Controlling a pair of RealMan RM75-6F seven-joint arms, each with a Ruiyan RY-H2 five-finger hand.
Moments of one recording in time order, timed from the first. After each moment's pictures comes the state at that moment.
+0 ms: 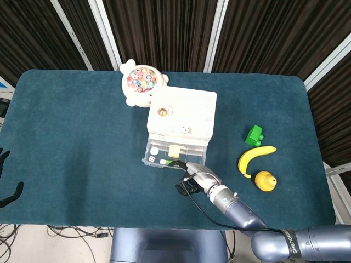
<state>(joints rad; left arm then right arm) -0.03 -1.08 -0.08 -1.71 1.41 1.52 -0.05 0.98 -1.21 0.24 -2.18 -0.45 0.88 -0.11</state>
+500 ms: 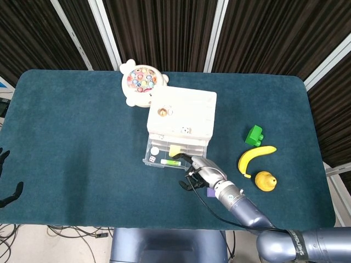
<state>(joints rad) -0.03 -1.08 -0.08 -1.72 1.41 1.52 -0.05 0.96 -1.14 0.26 -2.20 -0.48 0.90 -0.08</state>
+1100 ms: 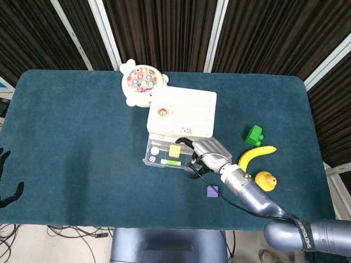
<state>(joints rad) -0.03 -1.08 -0.08 -1.72 1.41 1.52 -0.05 1.00 -1.06 0.24 -2.06 -0.74 0.84 -0.23</state>
